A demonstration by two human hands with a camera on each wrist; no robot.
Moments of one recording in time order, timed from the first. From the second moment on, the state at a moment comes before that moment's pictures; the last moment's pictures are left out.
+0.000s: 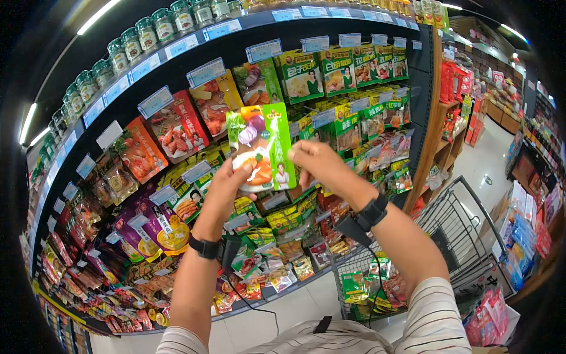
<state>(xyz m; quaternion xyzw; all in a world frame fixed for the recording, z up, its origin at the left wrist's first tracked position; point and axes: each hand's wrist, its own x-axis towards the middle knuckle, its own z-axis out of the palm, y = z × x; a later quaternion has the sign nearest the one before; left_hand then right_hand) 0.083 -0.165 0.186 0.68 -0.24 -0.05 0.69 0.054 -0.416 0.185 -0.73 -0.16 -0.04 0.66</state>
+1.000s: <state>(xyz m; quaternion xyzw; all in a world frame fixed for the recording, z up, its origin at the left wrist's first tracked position) 0.165 -0.186 0.250 0.71 -0.25 0.00 0.66 0.207 -0.447 0.343 -0.54 -0.31 -0.12 0.77</state>
